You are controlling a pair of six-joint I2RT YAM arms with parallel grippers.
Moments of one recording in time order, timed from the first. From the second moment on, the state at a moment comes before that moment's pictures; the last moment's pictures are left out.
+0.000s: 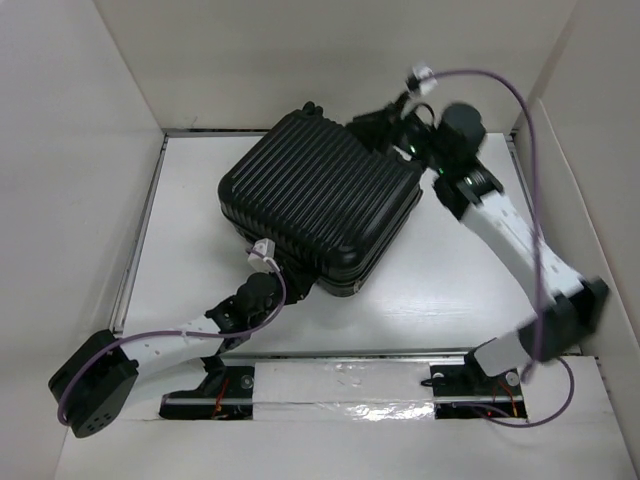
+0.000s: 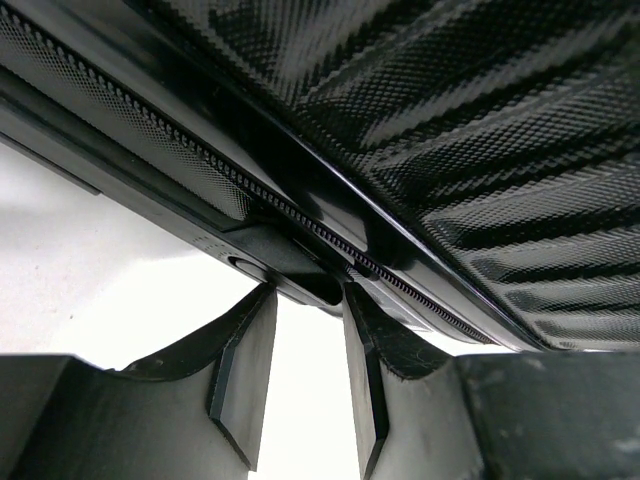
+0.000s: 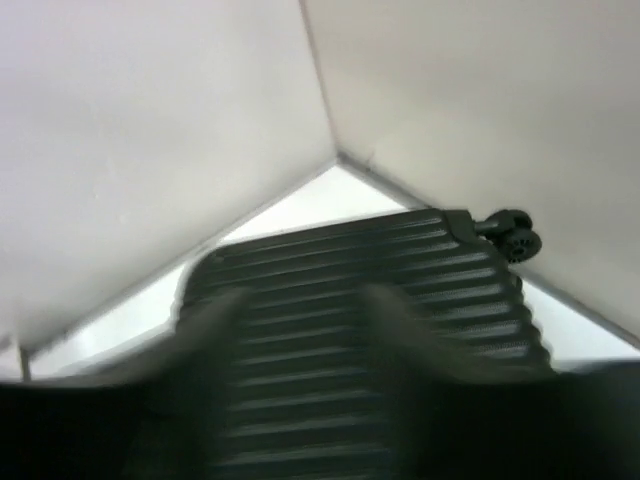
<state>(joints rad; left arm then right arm) -0.84 0.97 0.20 0.38 -0.28 -0.89 0.42 1.66 1.71 0.05 -0.52 0.24</state>
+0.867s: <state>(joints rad) -0.83 1.07 0.29 0.47 -0.28 -0.82 1.06 0.94 0.37 0.18 0.48 0.37</state>
